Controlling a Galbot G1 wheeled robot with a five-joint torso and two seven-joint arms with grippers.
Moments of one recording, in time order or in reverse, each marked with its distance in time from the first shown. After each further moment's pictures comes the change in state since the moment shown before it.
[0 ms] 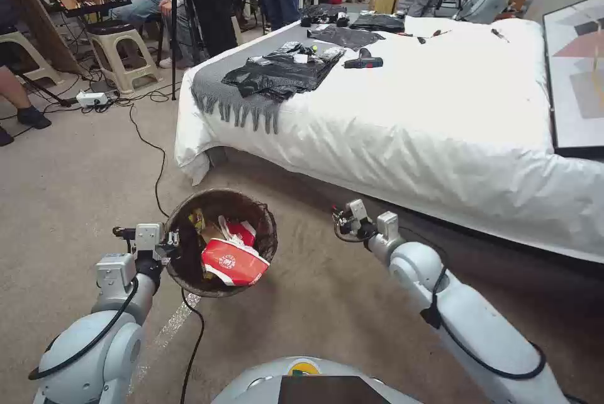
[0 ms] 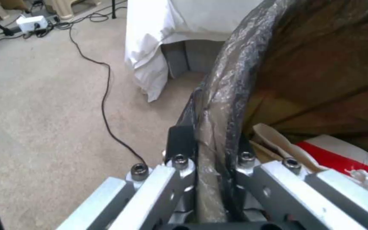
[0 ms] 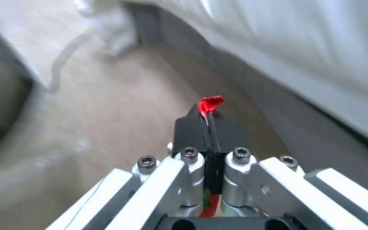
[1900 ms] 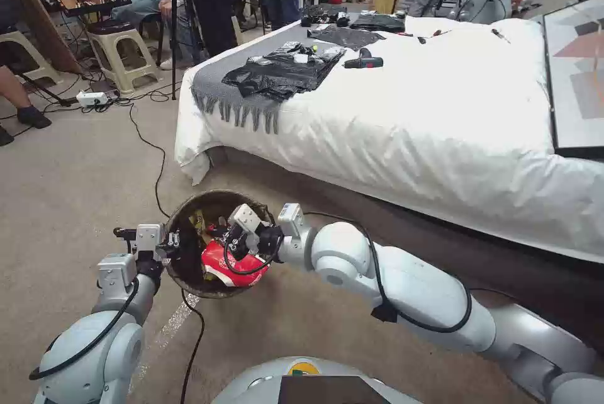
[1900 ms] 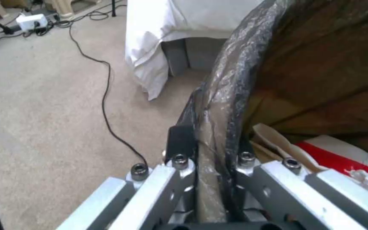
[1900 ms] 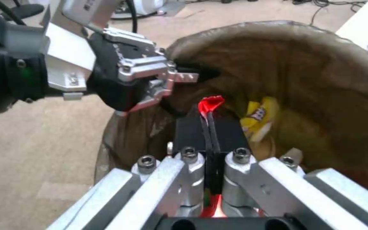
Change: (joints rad) left arm -0.001 0.002 0.003 0.003 0.004 0.004 -0.002; right arm 0.550 0.138 -0.667 0.136 0.261 -0.181 0.094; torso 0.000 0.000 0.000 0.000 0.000
